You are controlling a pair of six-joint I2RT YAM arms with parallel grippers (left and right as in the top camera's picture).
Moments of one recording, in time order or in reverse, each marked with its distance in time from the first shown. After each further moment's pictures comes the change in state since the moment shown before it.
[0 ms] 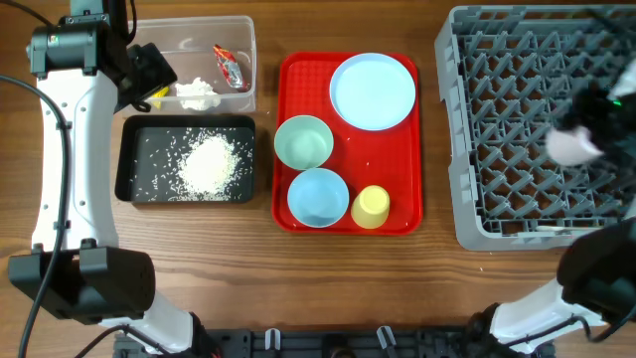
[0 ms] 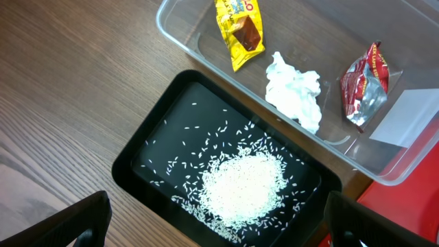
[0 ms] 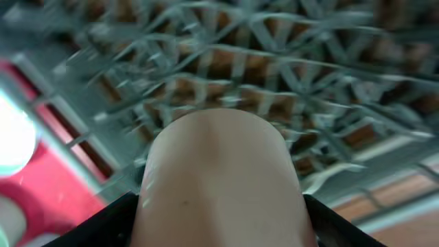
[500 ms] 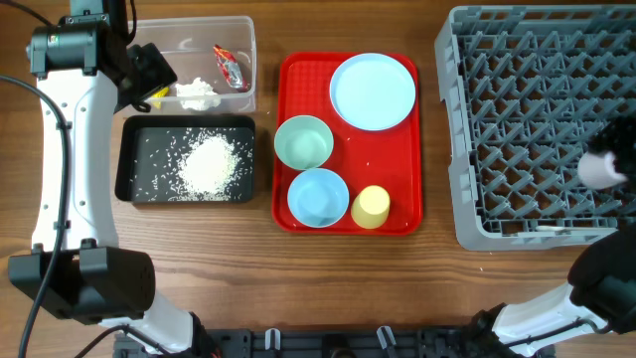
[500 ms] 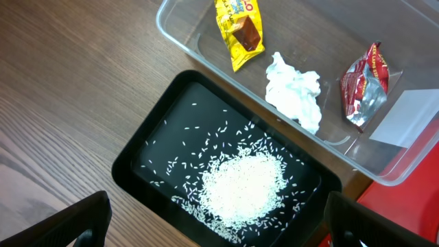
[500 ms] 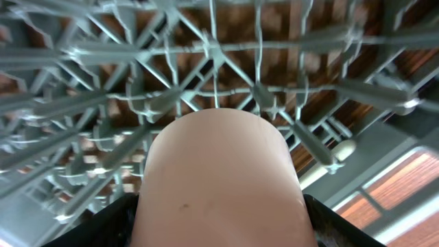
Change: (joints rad) left arm 0.000 0.000 0.000 0.001 0.000 0.000; right arm -0.154 -0.002 -0.230 0.244 0.079 0.027
